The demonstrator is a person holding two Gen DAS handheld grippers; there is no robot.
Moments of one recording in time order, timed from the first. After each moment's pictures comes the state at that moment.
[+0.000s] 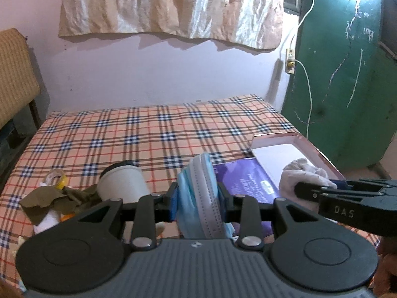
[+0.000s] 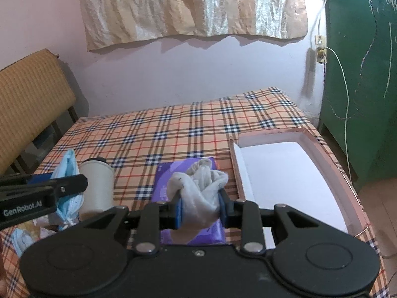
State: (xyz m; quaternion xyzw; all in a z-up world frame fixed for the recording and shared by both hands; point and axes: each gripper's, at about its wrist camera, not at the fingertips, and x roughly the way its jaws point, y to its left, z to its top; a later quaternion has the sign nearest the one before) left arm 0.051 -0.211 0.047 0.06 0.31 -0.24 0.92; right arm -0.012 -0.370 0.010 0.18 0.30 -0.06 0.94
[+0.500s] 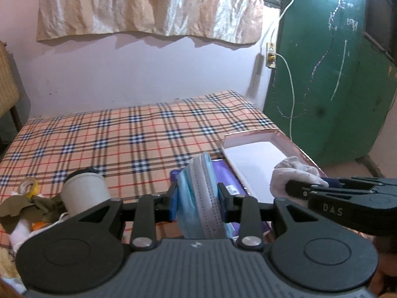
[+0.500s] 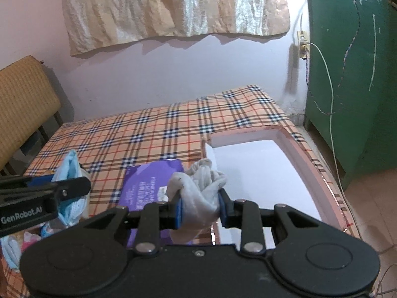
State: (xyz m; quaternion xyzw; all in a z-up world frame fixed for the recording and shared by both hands) left arm 0.048 -0.256 0.042 0.07 0.31 -0.28 0.91; right arm -0.020 -0.410 -0.002 0.19 0.30 -0.09 0.93
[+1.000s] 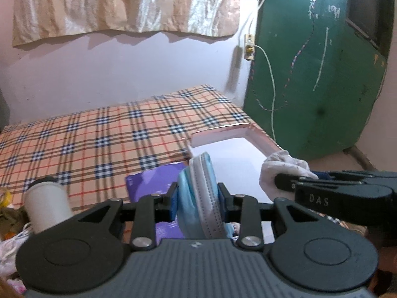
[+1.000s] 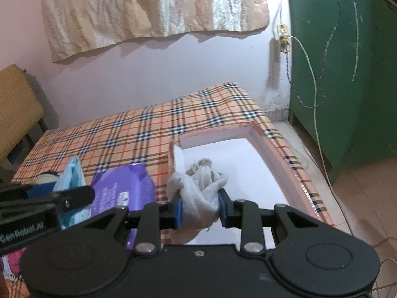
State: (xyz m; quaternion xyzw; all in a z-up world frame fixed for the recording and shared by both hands) left arm 0.050 -0.308 0.030 0.08 0.32 -0.32 0.89; right arm -0.022 -0.456 -0.018 0.20 0.30 -0.12 0.92
